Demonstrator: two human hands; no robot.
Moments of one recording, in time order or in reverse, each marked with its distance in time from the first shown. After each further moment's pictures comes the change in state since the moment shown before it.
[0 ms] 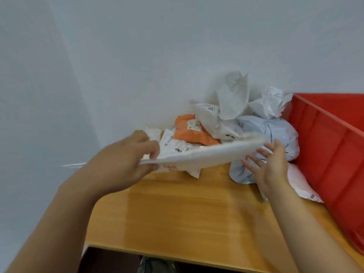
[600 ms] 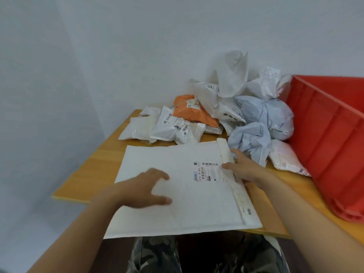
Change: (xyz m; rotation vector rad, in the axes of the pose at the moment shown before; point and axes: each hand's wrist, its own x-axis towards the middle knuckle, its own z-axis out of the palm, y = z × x) left_hand -0.057 0.002 0.114 -0.248 -0.653 -0.266; right_hand -0.022 0.044 -0.041 -1.344 -0.479 0.088
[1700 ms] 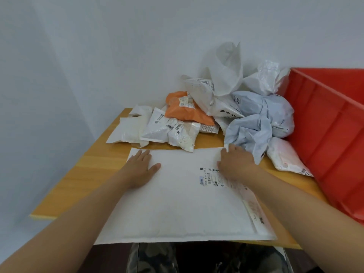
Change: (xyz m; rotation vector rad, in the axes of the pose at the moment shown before) left_hand 0.123 -0.058 -0.002 0.147 0.191 -0.162; right_hand 0.045 -0.020 0.014 -1.055 0.154 -0.080
